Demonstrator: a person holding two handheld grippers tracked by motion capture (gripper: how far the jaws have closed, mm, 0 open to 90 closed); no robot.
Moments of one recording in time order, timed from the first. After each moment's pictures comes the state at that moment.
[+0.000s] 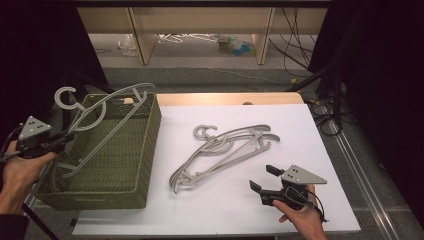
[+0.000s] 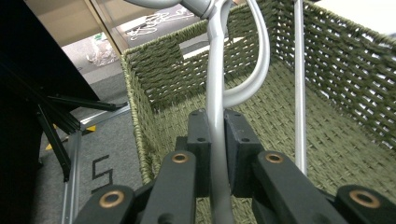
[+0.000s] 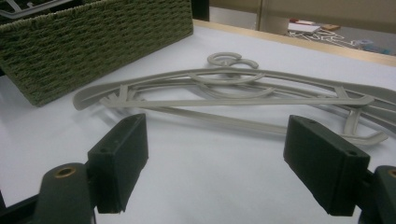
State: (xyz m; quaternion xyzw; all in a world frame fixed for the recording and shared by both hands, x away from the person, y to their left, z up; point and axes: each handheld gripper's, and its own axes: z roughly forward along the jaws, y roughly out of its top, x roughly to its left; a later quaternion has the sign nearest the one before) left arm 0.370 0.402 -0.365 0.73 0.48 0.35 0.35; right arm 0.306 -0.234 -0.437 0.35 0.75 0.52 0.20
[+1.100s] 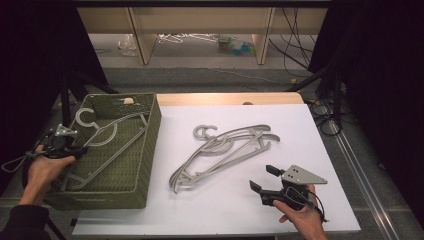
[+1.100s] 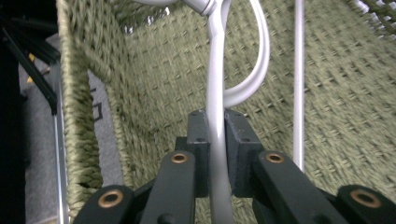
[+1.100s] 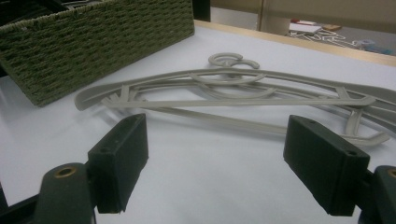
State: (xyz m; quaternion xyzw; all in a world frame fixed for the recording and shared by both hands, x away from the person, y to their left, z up) left arm 0.399 0.388 -0.410 0.77 0.53 0.25 0.23; right arm 0.305 -0.235 -0.435 0.35 0.76 0.51 0.19
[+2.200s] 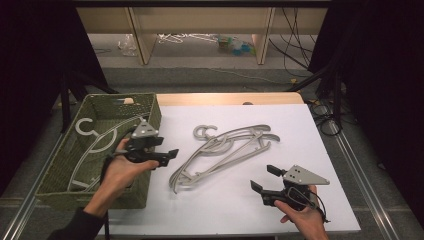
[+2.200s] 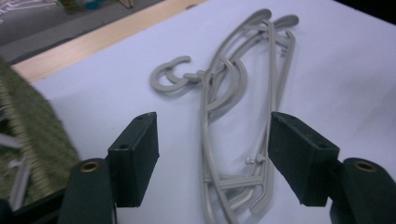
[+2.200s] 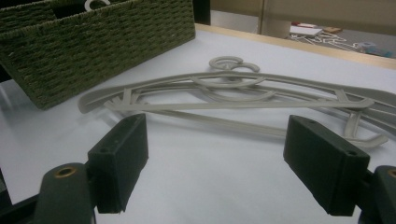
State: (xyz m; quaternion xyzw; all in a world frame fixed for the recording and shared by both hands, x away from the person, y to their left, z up) left arm 0.375 0.157 -0.361 0.82 0.37 0.17 0.40; right arm 0.303 -0.236 -0.434 0.35 0.75 0.53 0.18
